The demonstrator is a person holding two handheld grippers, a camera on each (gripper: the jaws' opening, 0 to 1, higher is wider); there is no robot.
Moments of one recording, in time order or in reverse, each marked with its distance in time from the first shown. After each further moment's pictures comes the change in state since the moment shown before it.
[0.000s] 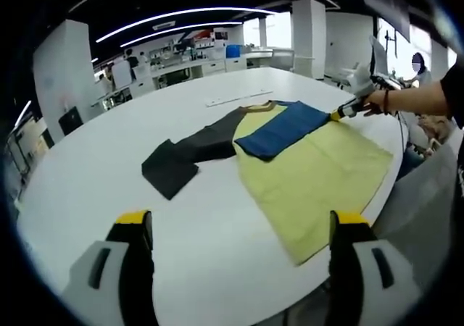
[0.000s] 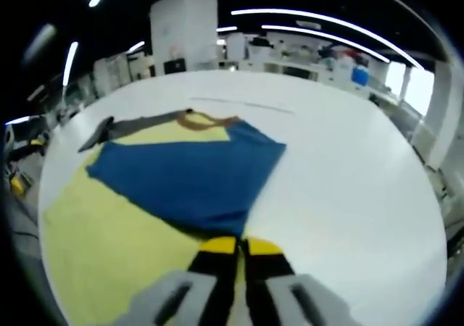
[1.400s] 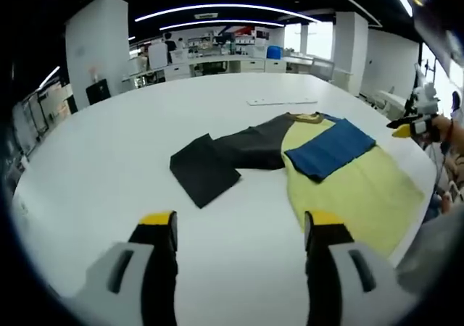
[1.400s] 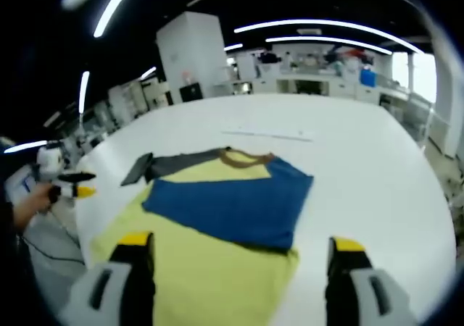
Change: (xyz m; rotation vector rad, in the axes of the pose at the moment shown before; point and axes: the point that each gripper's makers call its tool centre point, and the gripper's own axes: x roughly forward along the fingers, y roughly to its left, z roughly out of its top) left arm 0.047 0.068 0.010 -0.215 0.003 0.185; right arm -0.067 0.050 0.042 0.078 -0.111 0.158
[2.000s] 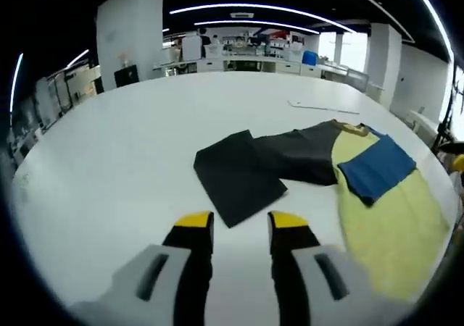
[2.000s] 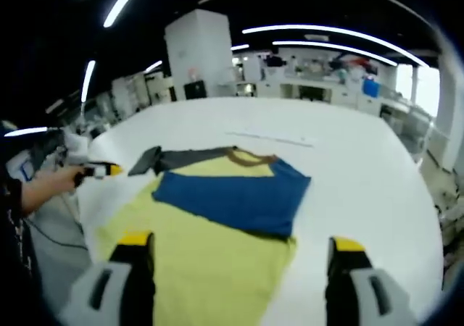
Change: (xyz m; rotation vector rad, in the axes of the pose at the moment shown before) left arm 0.057 0.044 -0.007 -0.125 -0.015 0.134; right arm -0.035 0.019 -0.008 -0.065 0.001 -0.032
